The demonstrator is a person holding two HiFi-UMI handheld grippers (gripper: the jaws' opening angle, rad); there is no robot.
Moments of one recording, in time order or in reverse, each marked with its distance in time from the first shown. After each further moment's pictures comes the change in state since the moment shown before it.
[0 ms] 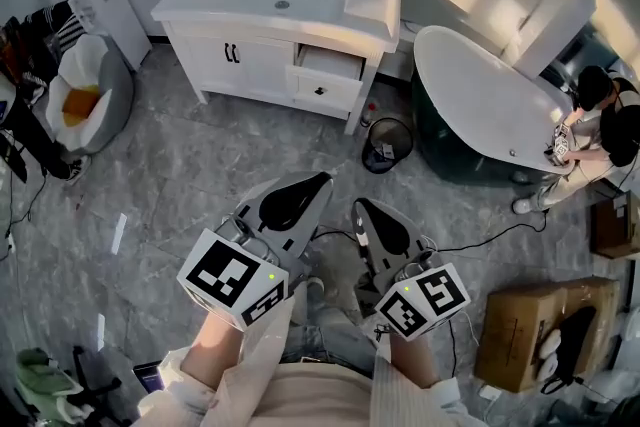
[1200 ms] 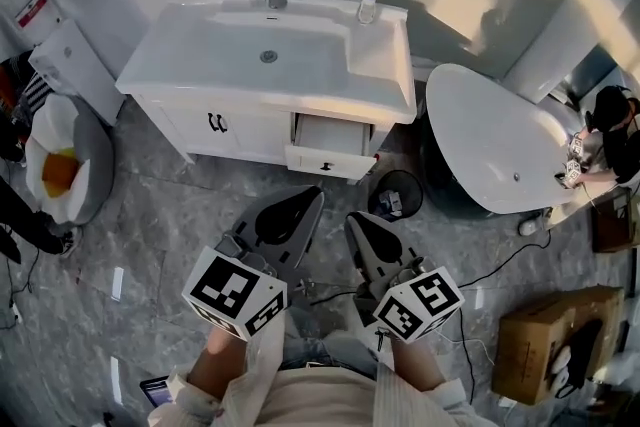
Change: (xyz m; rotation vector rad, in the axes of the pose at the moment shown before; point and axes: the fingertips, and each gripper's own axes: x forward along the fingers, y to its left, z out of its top) left arm 0.133 0.241 0.043 -0.007 0.021 -0.051; right arm 0.251 -0.095 0.038 0.022 0.032 -0.068
